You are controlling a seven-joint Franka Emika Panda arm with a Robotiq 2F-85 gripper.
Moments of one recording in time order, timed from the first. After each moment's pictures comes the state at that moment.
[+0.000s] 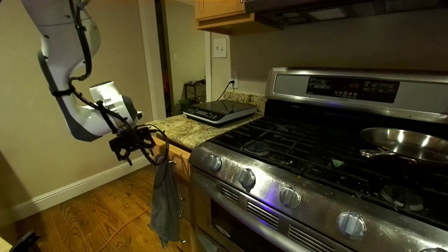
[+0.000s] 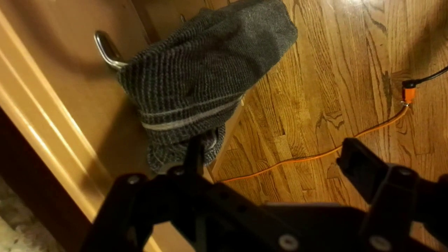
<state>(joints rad) 0.29 0.44 -0.01 -2.30 -0.77 2.99 0.10</state>
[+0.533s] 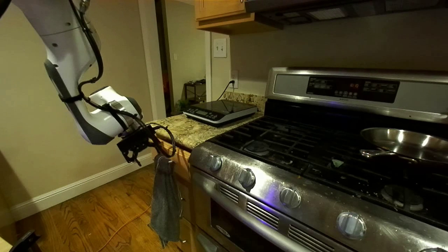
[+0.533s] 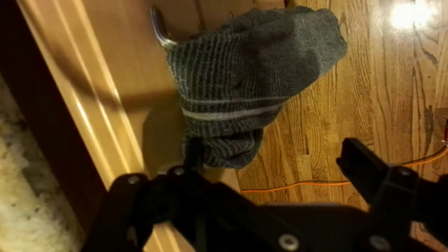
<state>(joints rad) 0.50 0.52 -0.23 -2.20 -0.97 2.99 0.22</state>
